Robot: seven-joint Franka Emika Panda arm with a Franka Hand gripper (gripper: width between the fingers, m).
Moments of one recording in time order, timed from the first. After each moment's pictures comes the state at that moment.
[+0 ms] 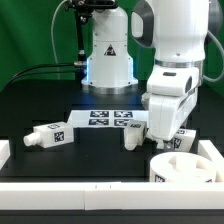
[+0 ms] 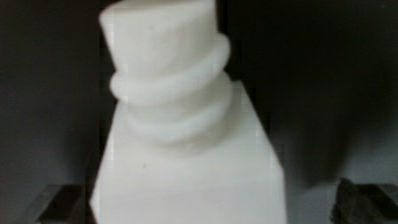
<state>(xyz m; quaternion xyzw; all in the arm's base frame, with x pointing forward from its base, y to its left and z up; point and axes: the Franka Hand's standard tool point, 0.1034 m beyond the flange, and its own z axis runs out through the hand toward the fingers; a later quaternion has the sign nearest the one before) 0.477 0.109 0.006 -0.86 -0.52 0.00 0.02</state>
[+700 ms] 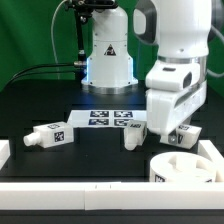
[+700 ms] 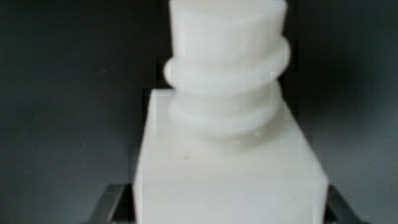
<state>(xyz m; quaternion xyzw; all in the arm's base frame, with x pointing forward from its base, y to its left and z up) 0.473 0.116 0.024 -0.92 -0.40 -0.01 0.02</state>
